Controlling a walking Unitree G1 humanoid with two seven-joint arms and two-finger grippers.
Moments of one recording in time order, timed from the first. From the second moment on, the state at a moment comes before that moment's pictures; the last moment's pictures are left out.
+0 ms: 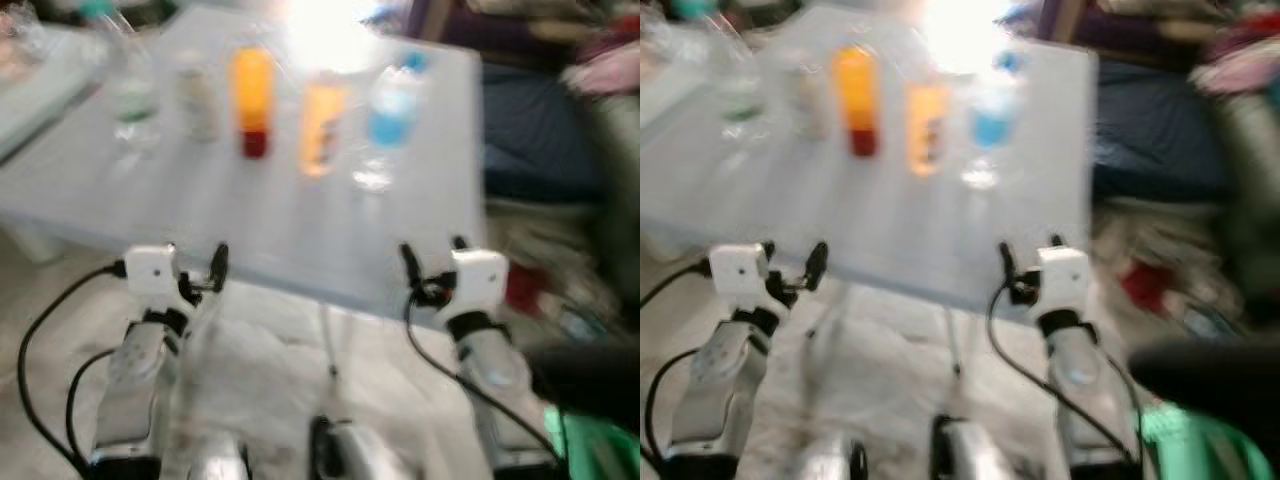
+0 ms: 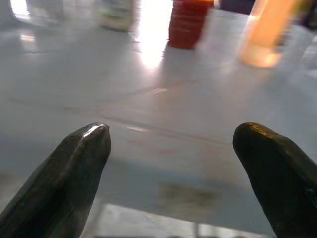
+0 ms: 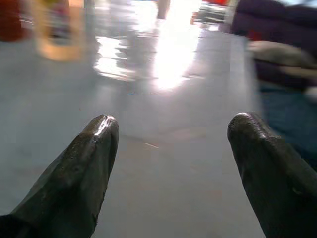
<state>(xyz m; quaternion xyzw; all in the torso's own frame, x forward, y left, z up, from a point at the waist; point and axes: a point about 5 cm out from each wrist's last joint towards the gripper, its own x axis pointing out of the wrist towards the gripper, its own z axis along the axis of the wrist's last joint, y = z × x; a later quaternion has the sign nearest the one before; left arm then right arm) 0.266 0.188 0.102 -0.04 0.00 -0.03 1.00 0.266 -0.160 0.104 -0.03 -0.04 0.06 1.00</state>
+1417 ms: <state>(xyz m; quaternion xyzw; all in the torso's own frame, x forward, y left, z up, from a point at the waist) 0.290 0.177 0.116 -0.06 -0.05 0.00 1.00 0.286 -0.154 0.138 -0.04 -0.09 0.08 0.99</state>
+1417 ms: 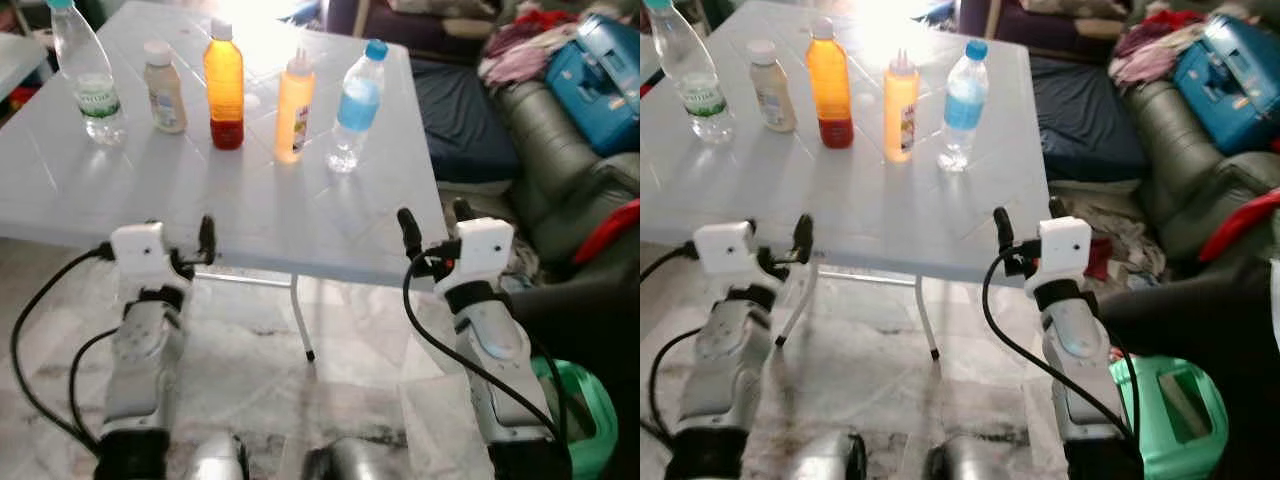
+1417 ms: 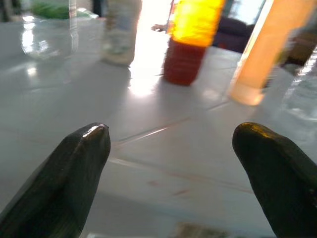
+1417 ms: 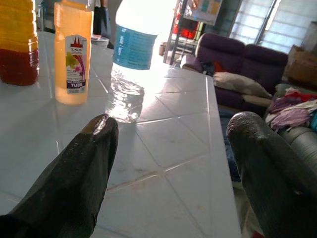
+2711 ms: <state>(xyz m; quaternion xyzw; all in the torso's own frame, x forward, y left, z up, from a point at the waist) 0.311 0.137 0.091 -0.04 -0.01 -0.12 0.99 0.263 -0.180 0.109 -0.07 -0.07 0.00 1.00</state>
